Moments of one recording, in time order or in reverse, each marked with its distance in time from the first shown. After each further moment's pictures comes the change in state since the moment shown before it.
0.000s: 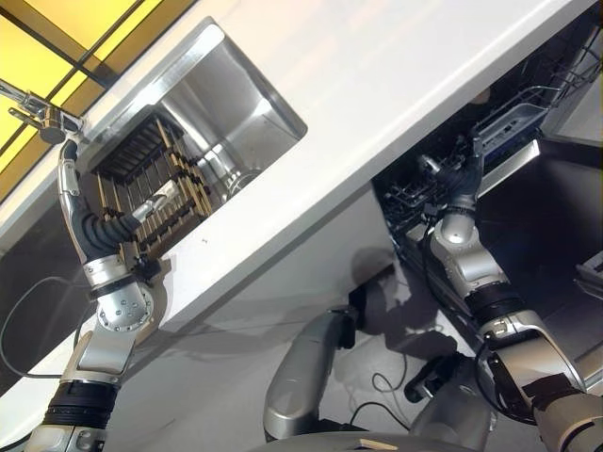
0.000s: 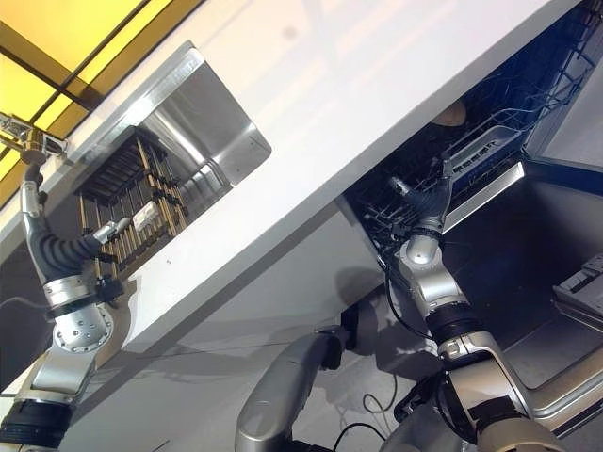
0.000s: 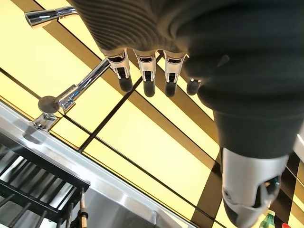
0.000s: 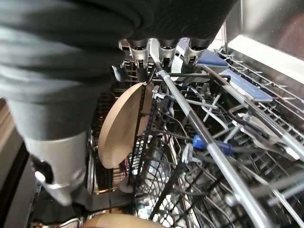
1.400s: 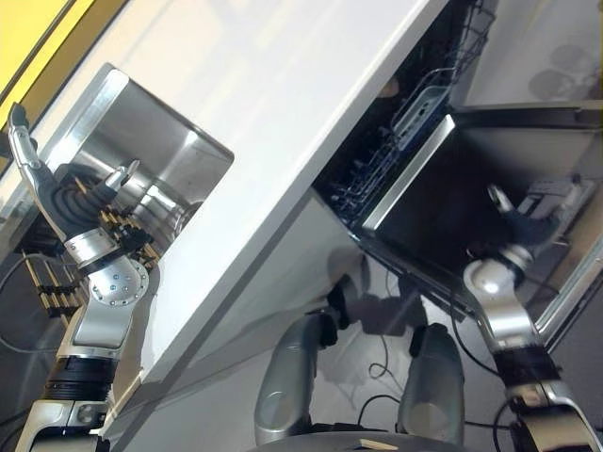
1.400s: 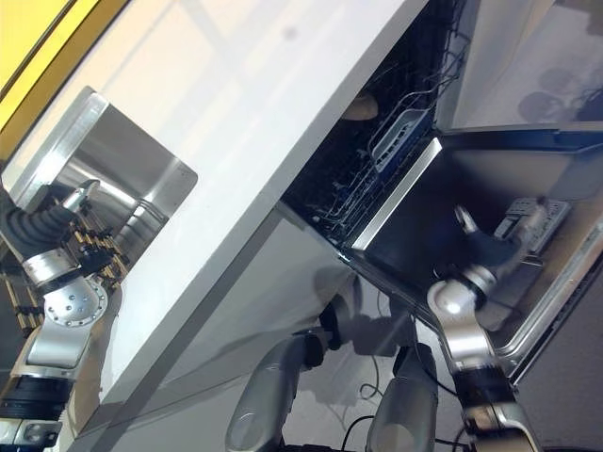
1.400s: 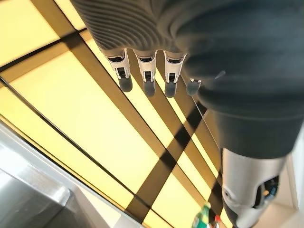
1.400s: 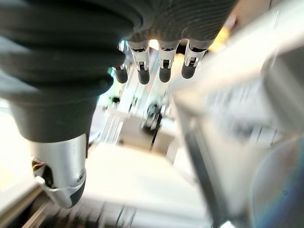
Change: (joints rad) left arm -0.063 -0.022 0.045 -0.010 0.013 0.041 0.108; right arm 0.482 -0.012 -0.257 -0.346 -0.222 0.002 -0.381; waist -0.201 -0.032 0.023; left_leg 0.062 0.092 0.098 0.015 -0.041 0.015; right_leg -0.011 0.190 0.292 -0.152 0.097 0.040
